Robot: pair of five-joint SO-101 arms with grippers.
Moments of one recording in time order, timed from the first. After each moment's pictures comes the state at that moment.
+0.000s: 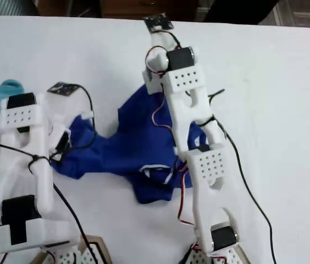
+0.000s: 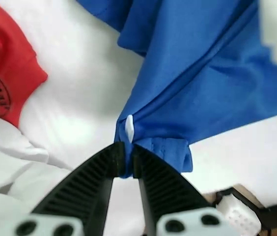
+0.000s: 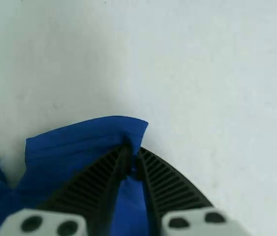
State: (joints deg) left arm -20.0 -5.3 21.6 88.9 -26.6; right arm -21.3 52.6 -73.5 100.0 3.5
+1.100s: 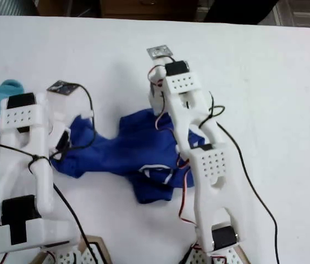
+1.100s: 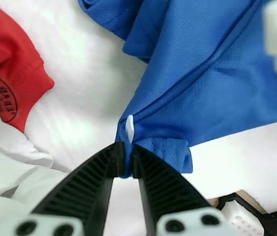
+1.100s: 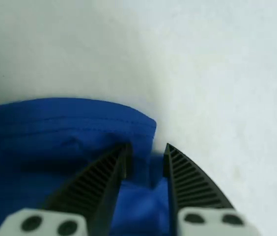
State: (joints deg) left arm -20.0 -5.3 21.6 88.3 -26.6; right arm -19.6 53.8 -51.4 90.9 4.9
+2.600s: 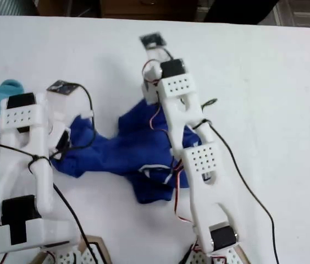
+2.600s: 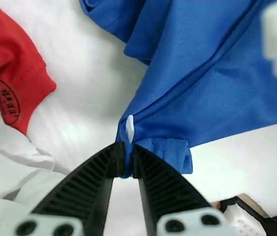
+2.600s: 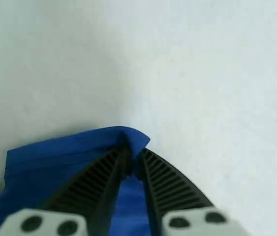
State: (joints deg) left arm -19.7 -5.3 21.6 87.2 -26.6; right arm -21.1 66.5 -84.9 97.2 5.8
